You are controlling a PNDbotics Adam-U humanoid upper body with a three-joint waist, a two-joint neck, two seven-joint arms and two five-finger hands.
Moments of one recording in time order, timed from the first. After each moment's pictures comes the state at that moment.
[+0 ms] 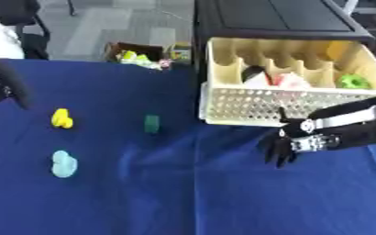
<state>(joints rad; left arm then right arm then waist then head) -0.38 0.31 0.19 -1.98 0.17 -0.04 -0.18 -0.88 -0.98 0.59 -1.82 -0.24 0.40 0.85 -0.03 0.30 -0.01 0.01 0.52</state>
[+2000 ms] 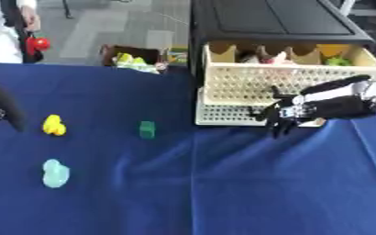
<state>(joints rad) -0.37 0.28 0.19 -1.98 0.14 -0.04 -0.23 -0.99 -0.85 0.51 -1.51 -0.07 0.31 0.90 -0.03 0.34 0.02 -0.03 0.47</state>
